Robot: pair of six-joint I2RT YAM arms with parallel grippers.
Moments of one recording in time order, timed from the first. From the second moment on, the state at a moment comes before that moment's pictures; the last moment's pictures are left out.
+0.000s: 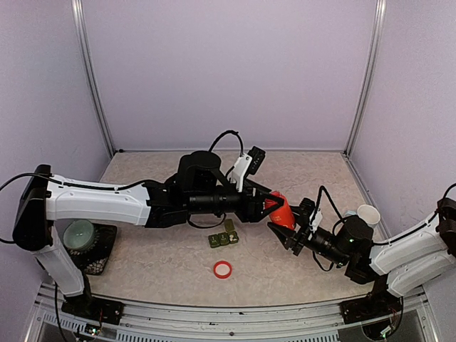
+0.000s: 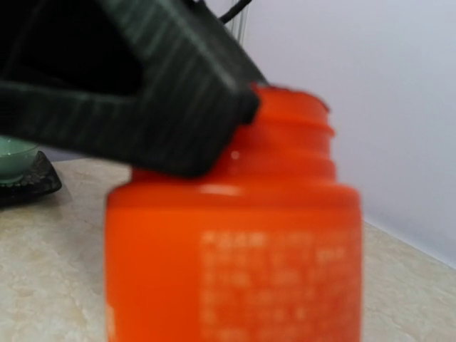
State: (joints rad) left arm -1.11 1.70 1.21 0.28 0.18 -0.31; right arm 1.01 1.28 0.19 1.21 0.06 -0.16
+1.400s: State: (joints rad) left arm -1.13 2.02 1.32 0.16 -0.10 -0.24; right arm 1.01 0.53 0.20 0.28 0.32 0.10
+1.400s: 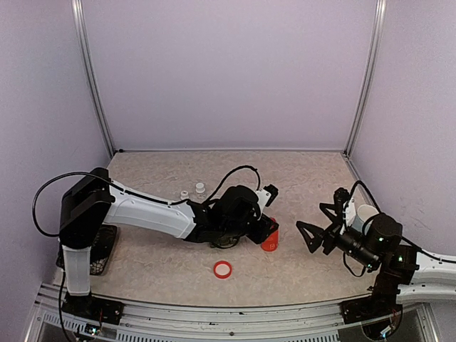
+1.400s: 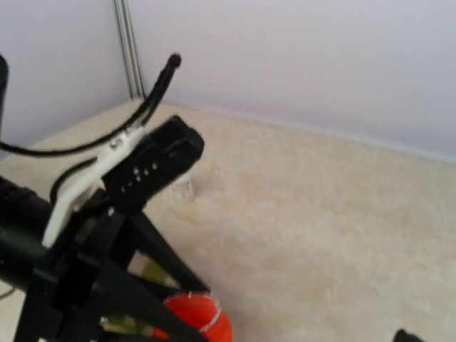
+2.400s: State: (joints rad) left arm -1.17 1.30 0.86 0.13 -0.33 -0.40; right arm 1.10 1.04 0.54 0.11 0.05 0.04
